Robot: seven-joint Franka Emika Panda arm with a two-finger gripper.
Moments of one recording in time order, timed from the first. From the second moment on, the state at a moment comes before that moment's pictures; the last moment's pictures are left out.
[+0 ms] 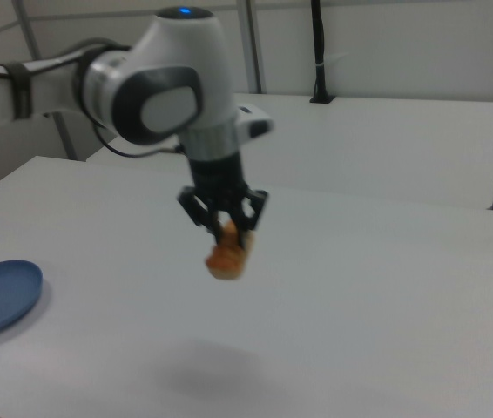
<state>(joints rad) 0.02 0.03 -0.33 -1.77 0.05 1.83 -0.61</state>
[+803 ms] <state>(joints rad) -0.21 0.34 -0.38 -1.77 0.05 2.22 -0.91</state>
